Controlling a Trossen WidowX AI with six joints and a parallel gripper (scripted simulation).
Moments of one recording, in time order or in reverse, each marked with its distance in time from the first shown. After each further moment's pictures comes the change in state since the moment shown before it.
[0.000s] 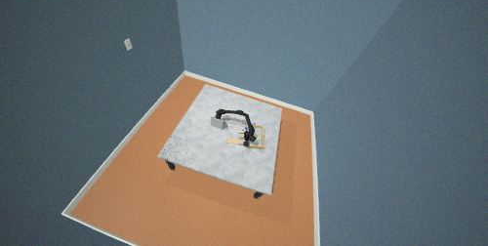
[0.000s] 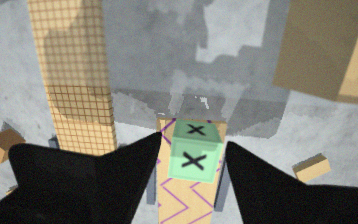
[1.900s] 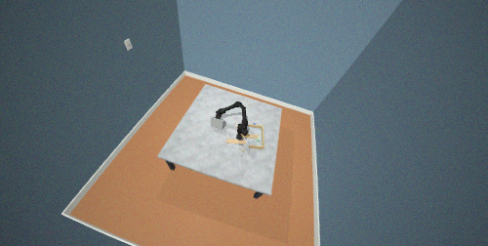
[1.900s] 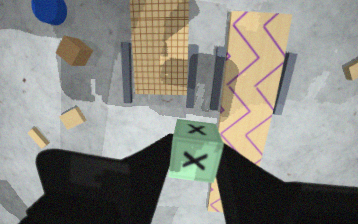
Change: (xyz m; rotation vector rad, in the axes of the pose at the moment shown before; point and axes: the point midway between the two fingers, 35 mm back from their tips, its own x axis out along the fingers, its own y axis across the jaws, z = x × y) arm -0.044 0.051 -0.096 0.017 0.001 0.006
